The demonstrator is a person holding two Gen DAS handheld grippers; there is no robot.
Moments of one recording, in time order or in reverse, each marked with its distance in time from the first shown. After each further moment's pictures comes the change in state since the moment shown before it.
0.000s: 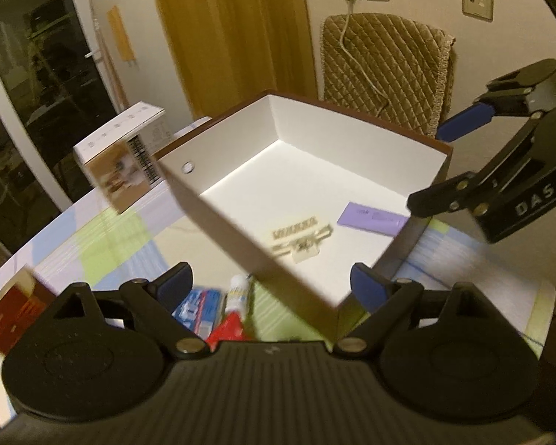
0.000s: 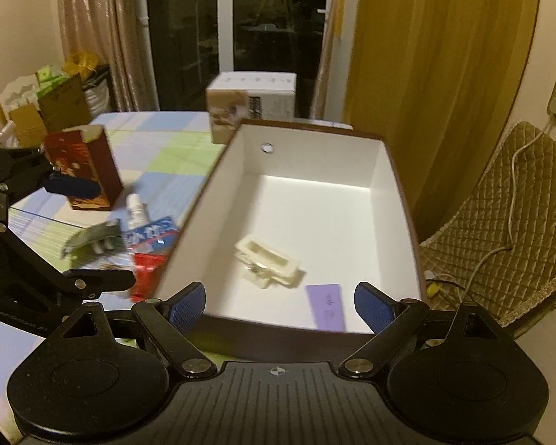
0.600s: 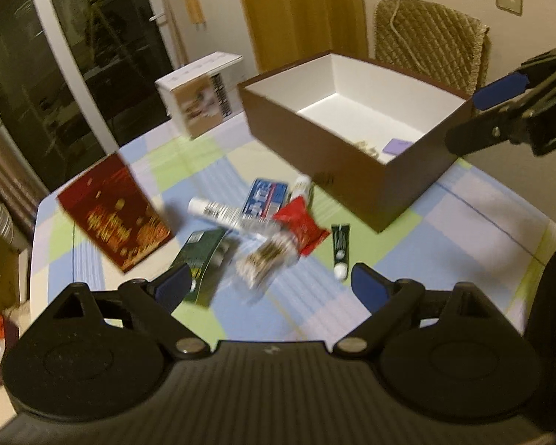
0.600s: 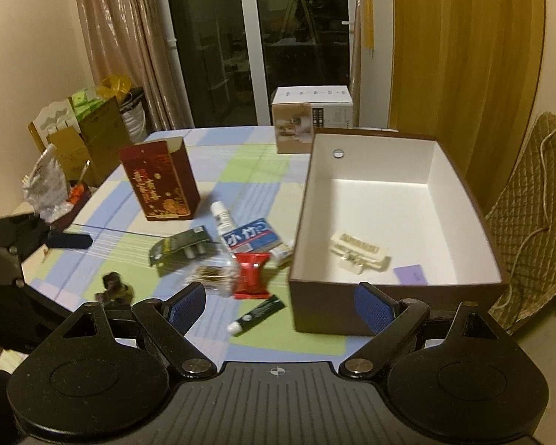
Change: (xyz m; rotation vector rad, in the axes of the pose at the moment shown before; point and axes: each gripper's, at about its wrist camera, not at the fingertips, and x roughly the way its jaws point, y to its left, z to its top) left arm -0.089 0.029 -0.107 -0.115 0.066 0.127; right arm -0.037 0.089 -0.022 0.075 -0.046 0.108
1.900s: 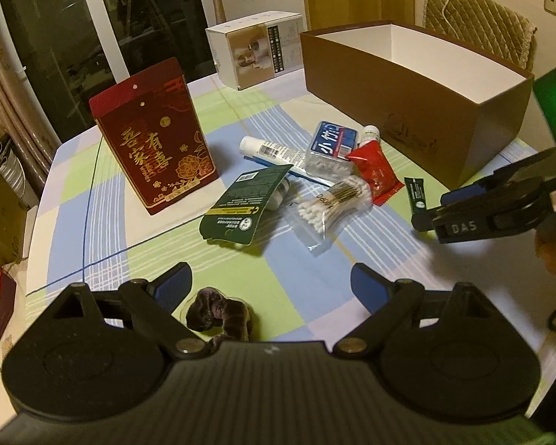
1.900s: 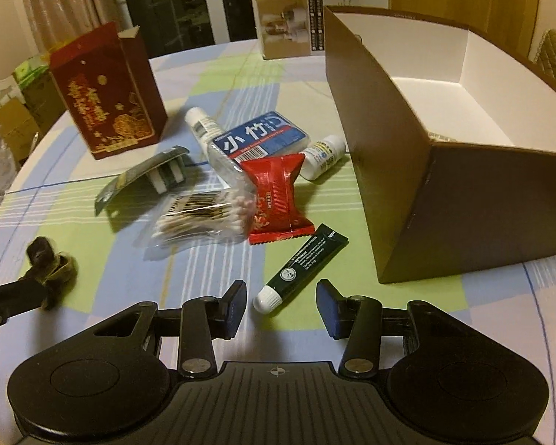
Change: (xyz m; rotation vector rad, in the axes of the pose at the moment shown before) left arm 0.055 0.059 -0.061 -0.114 0.023 0.052; right arm 0.182 0.041 -0.066 0.128 0.145 -0.120
